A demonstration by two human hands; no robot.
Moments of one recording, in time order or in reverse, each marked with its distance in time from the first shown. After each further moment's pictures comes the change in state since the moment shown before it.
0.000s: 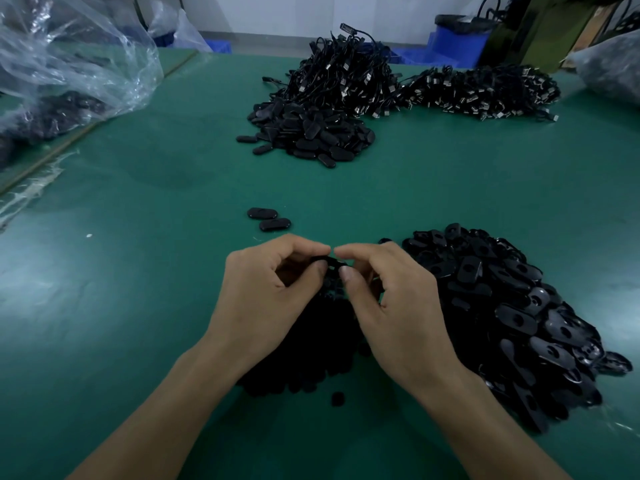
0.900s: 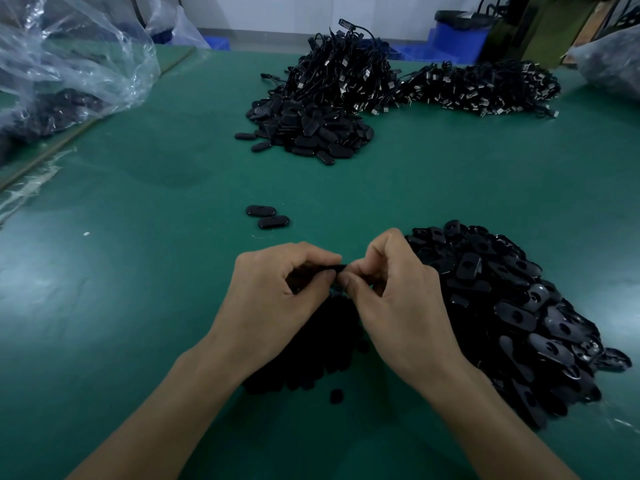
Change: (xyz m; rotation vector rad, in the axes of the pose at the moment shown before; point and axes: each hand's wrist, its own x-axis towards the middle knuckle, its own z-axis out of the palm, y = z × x) left_hand -0.003 0.003 0.001 0.099 -0.060 0.087; right_hand 0.002 -0.004 -0.007 0.120 -0.068 0.170
